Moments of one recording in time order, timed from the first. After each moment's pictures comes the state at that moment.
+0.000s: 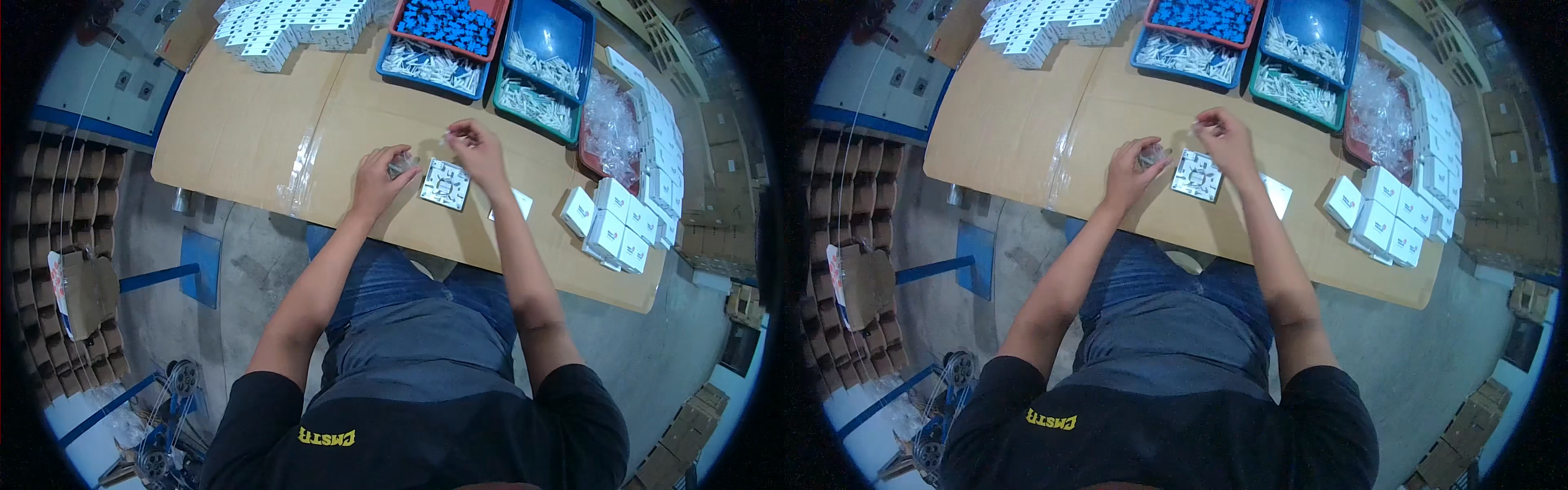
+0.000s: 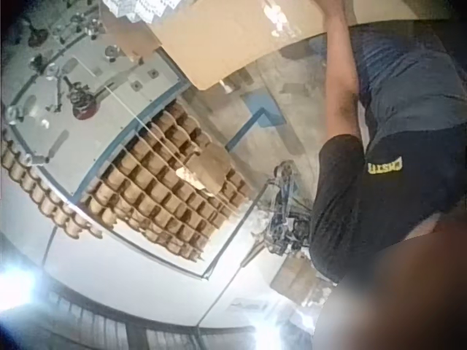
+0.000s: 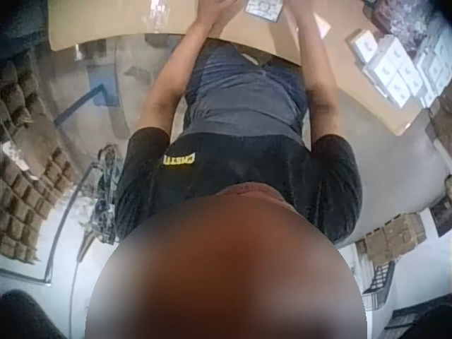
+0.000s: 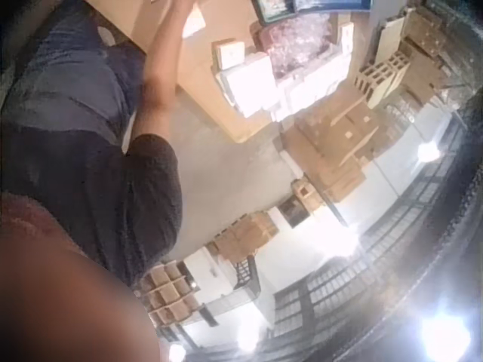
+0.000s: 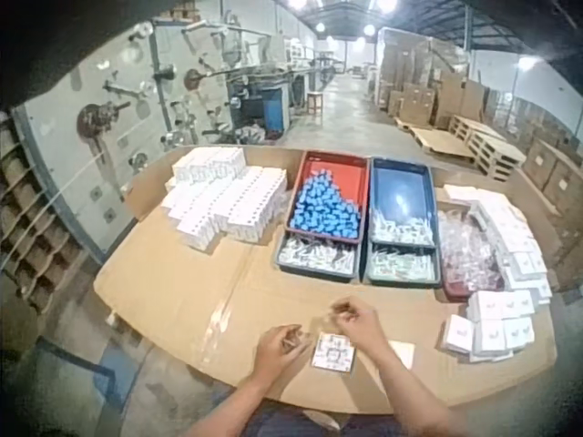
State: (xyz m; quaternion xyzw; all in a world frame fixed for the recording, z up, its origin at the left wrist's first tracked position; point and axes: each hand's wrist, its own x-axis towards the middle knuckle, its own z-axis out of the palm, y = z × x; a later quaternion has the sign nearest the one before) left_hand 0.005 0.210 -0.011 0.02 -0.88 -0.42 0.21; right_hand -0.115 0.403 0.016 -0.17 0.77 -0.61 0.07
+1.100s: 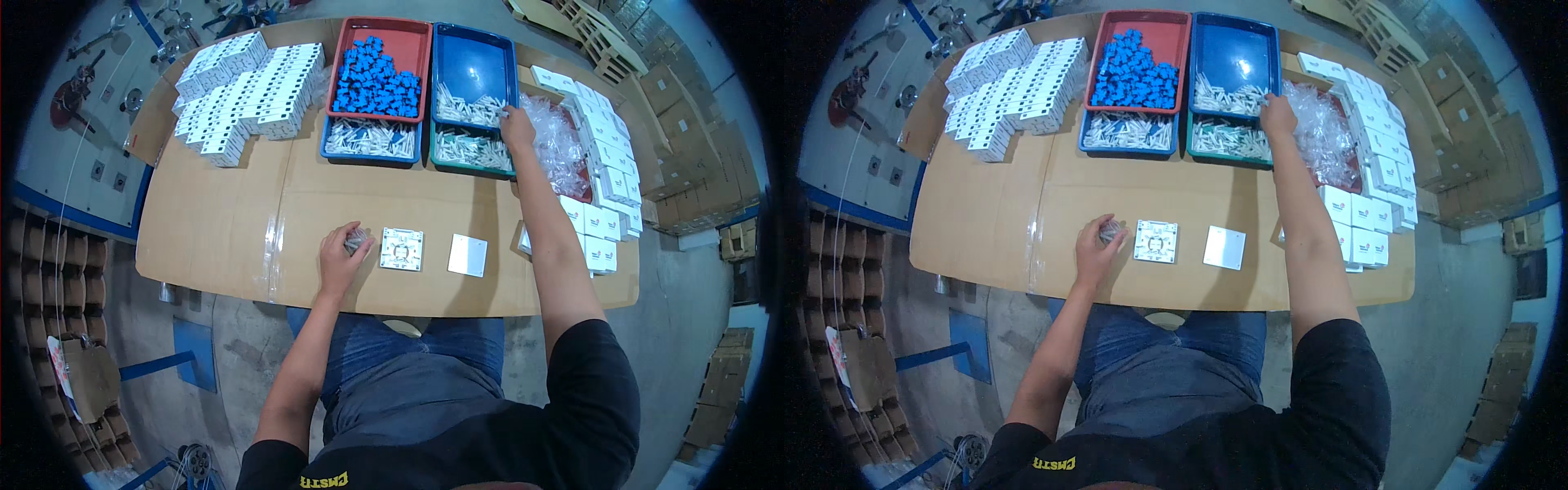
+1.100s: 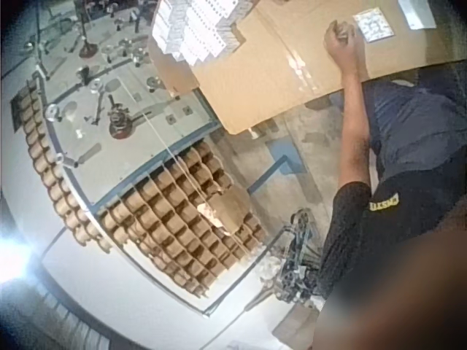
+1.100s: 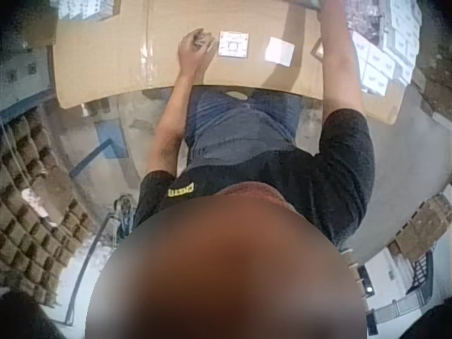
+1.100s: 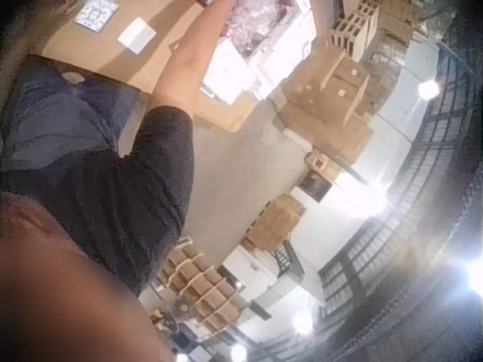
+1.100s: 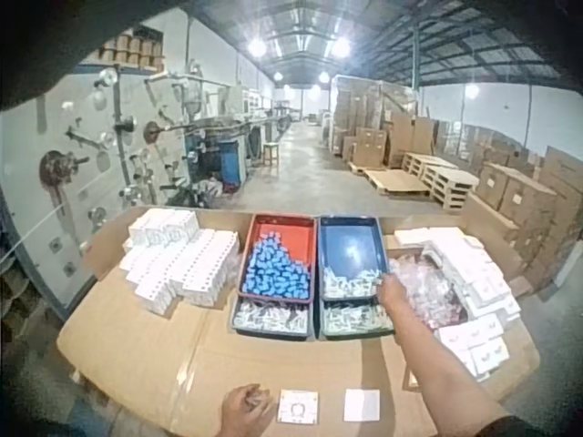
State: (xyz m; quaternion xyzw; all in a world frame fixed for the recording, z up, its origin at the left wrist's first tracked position) left_hand 0.001 0.213 -0.017 0.04 -0.86 -0.44 0.23; right_hand -0.359 0.573 0.044 0.00 0.97 -0.14 -0.20
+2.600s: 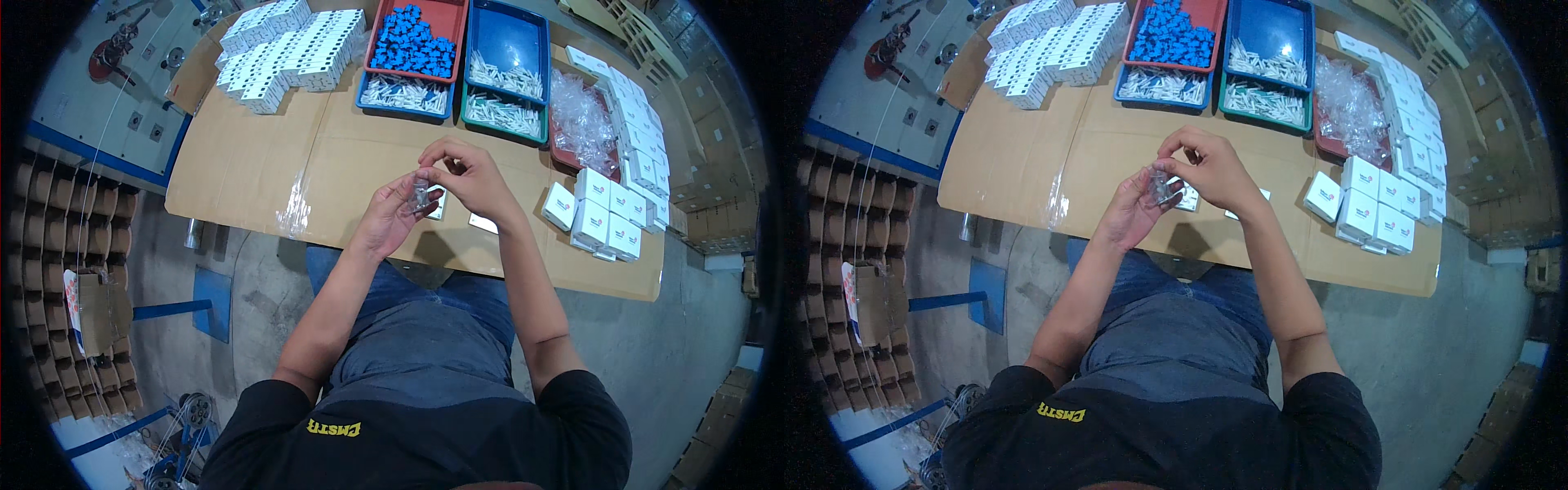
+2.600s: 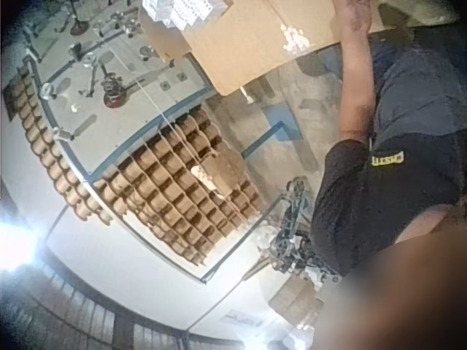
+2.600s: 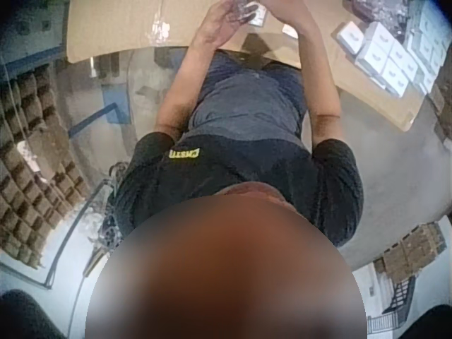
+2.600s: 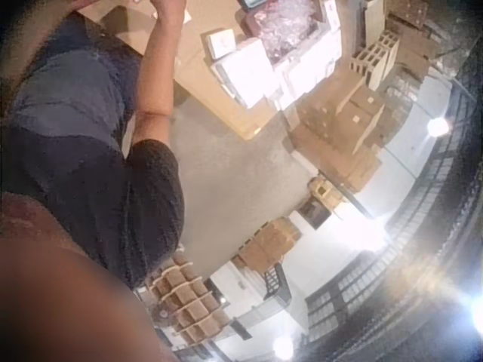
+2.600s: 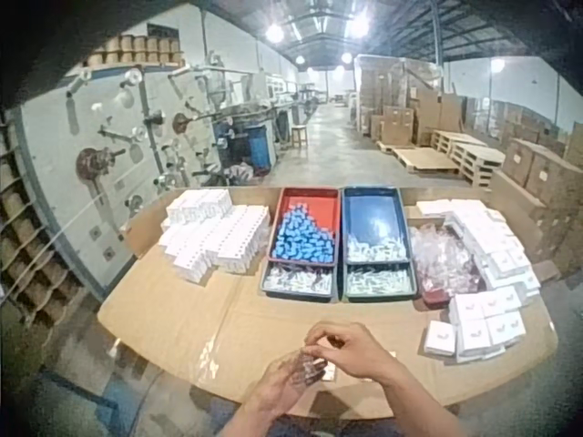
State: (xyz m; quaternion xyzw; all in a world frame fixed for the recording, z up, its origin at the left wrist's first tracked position) left_hand 0.037 0.271 0.078 0.00 -0.32 -0.94 -0.08; right_hand -0.054 0.443 0.157 -0.32 0.75 -0.57 0.12
